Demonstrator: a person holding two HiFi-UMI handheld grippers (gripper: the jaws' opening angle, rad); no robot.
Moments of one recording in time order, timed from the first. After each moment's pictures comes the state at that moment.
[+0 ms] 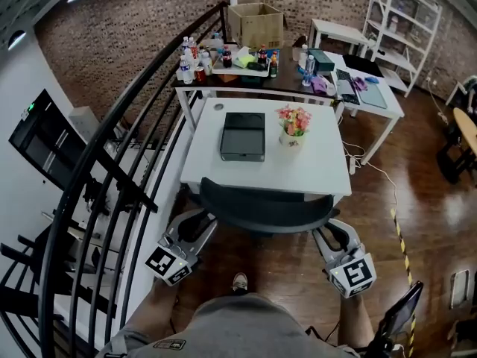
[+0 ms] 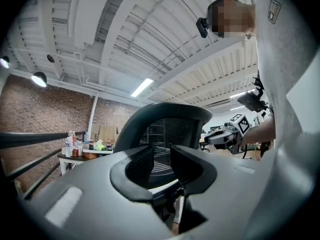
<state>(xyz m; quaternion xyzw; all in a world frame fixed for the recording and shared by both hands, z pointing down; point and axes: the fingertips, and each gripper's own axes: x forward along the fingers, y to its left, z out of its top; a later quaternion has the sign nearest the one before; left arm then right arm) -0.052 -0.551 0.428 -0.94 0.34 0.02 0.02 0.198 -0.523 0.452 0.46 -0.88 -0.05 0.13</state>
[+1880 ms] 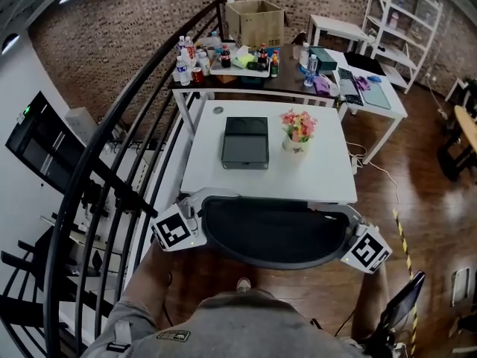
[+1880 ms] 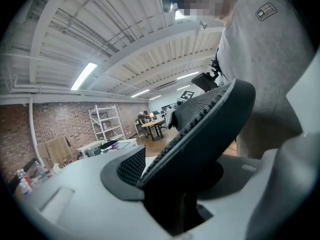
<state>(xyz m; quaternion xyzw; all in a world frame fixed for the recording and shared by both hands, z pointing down) 0.014 -0.605 0.418 -0.98 0.05 -0.11 0.17 0.158 -0.579 0.448 0.24 -0.92 -0.11 0.28</state>
